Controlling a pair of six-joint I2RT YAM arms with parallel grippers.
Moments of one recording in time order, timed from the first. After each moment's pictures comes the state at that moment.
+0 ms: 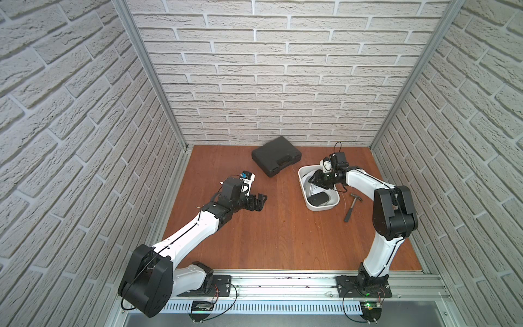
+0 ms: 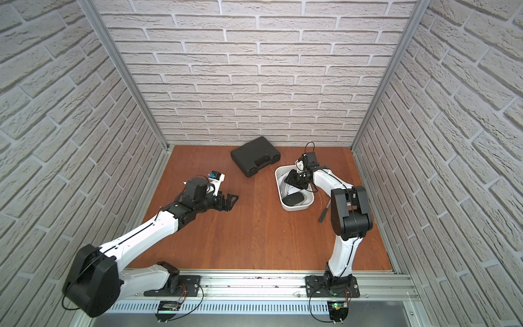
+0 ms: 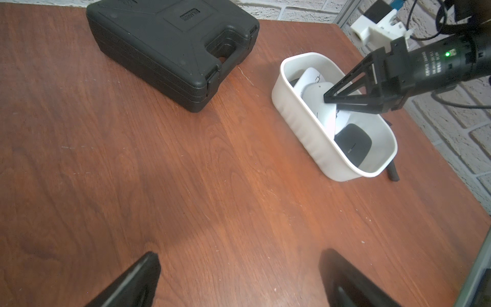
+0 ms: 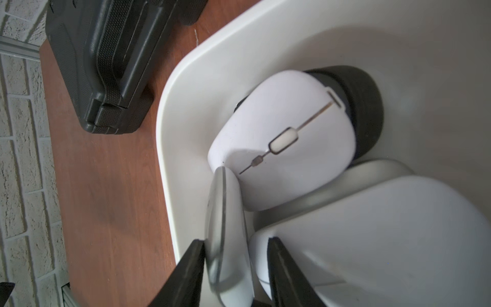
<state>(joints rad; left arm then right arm) -0.48 1.21 0.73 -0.14 0.20 -0.22 0.08 1.87 1.31 -0.50 -0.38 0.43</state>
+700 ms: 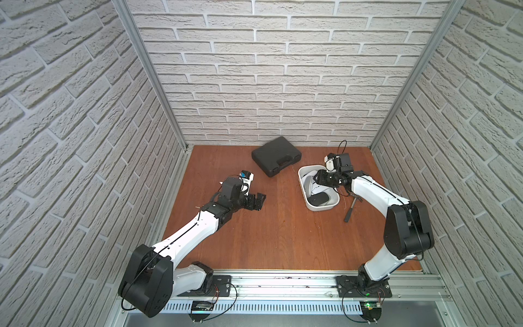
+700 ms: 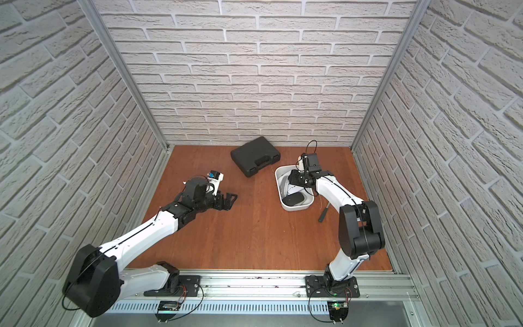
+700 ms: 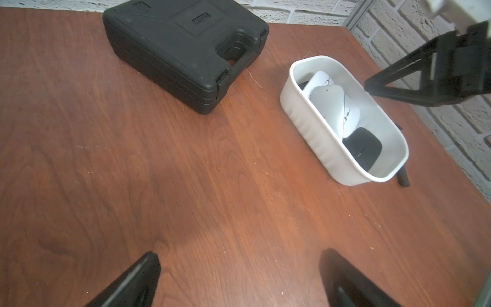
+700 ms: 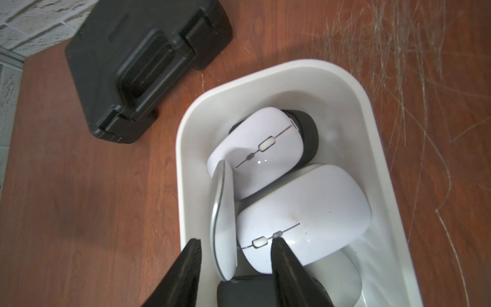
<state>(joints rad) -0.47 1.21 0.73 -0.14 0.14 -0.23 0.14 1.64 1.16 -0.39 -0.18 0.36</state>
